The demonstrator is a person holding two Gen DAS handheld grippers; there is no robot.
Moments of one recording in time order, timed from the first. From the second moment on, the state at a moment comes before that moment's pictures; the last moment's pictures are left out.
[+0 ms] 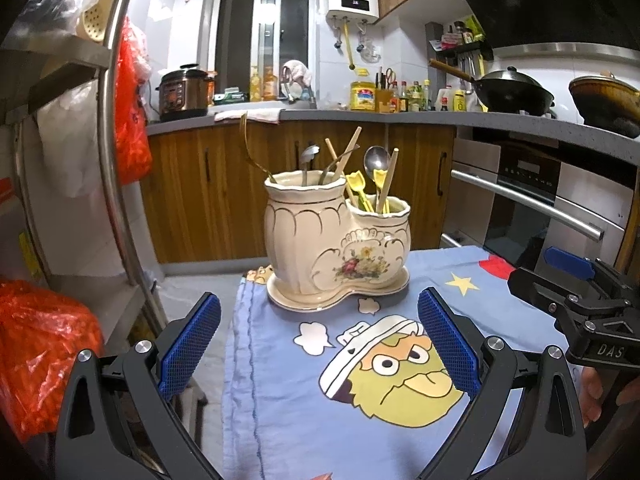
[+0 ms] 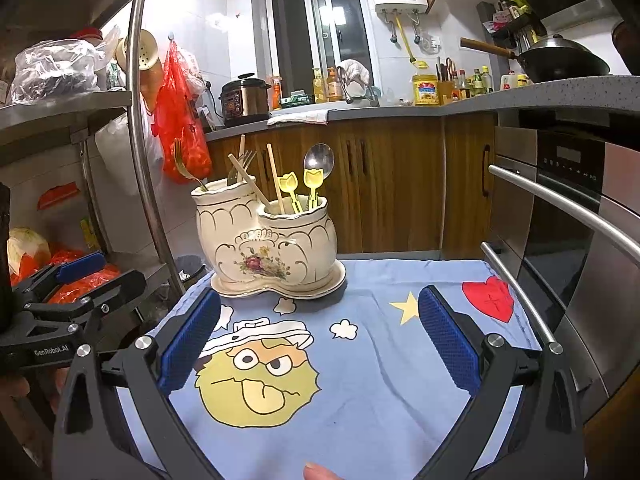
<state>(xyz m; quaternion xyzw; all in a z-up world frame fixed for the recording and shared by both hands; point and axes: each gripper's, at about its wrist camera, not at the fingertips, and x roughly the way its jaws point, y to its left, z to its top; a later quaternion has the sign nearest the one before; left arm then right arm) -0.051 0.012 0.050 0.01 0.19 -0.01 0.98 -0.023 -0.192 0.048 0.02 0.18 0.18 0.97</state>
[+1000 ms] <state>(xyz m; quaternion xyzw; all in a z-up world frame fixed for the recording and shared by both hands) -0.051 0.007 0.048 0.01 0.20 -0.02 0.98 -0.020 -0.191 0.046 0.02 0.19 0.18 0.97</state>
